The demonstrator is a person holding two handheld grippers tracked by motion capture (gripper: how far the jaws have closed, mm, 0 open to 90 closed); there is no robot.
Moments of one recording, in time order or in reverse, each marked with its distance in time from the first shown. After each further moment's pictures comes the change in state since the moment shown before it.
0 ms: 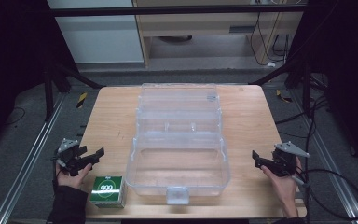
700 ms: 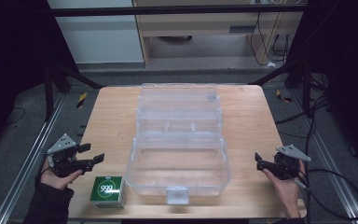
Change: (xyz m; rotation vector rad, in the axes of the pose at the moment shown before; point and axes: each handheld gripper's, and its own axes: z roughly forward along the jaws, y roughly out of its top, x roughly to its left) left arm -0.020 0.033 -0.043 0.073 -0.272 0.313; right arm -0.002 -0.007 -0.007 -0.014 -0.047 -0.033
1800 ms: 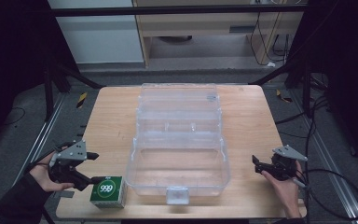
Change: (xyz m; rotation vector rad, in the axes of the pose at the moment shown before) left arm -0.036 0.037 -0.019 0.331 -0.273 0.459; right arm 0.000 -0.006 0.008 0.020 0.061 -0.056
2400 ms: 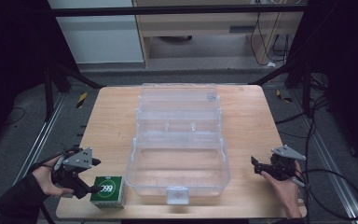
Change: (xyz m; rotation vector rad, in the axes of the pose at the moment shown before) left arm -0.008 0.001 0.010 0.097 -0.068 0.086; right arm 0.001 -0.001 0.002 0.026 0.019 -0.009
